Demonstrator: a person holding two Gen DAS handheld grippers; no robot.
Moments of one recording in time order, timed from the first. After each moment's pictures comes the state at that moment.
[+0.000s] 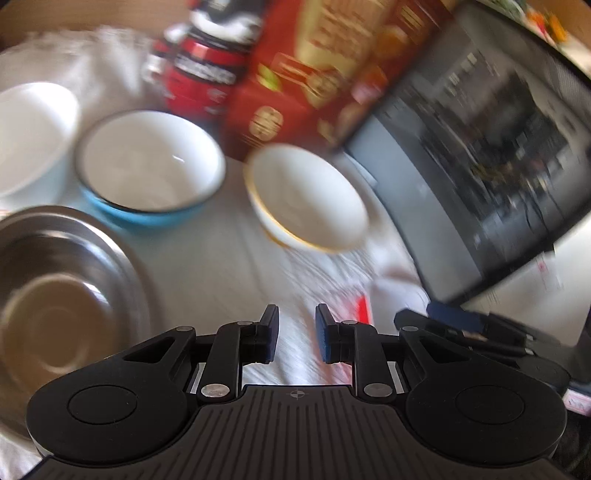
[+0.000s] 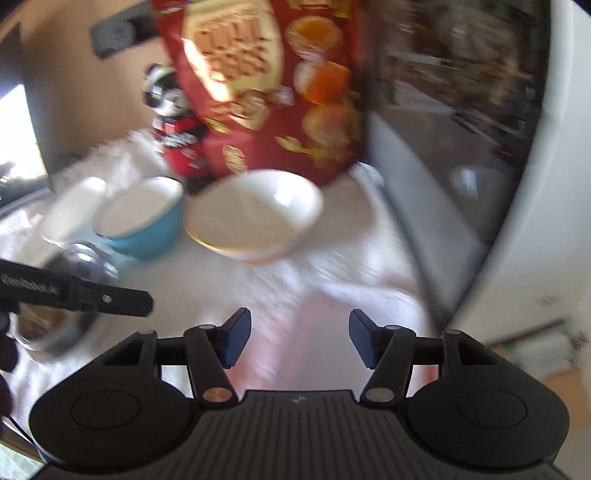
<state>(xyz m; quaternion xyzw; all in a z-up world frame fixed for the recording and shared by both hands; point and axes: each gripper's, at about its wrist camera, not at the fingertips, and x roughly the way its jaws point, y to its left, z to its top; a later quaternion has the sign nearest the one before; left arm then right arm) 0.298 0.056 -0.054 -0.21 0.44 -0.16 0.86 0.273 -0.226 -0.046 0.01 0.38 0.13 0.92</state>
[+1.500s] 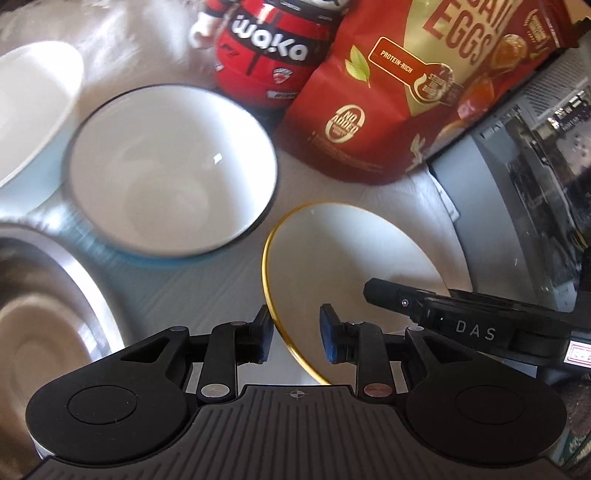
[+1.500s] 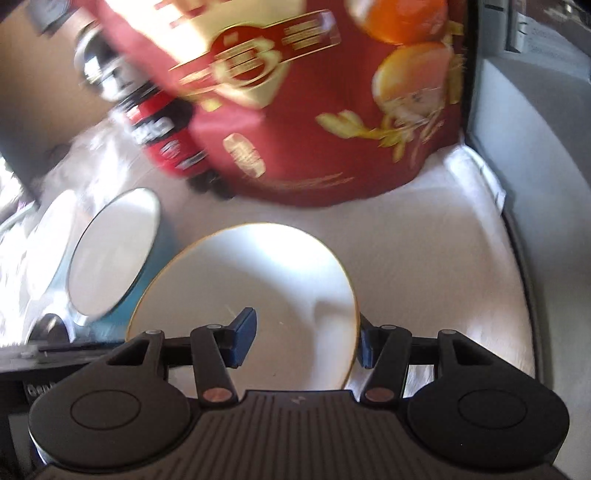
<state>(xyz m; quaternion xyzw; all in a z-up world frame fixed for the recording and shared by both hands) 0.372 0.044 -0.084 -0.24 0.50 -0.05 0.83 0.464 -0.182 -0.089 0.03 0.51 0.21 0.84</state>
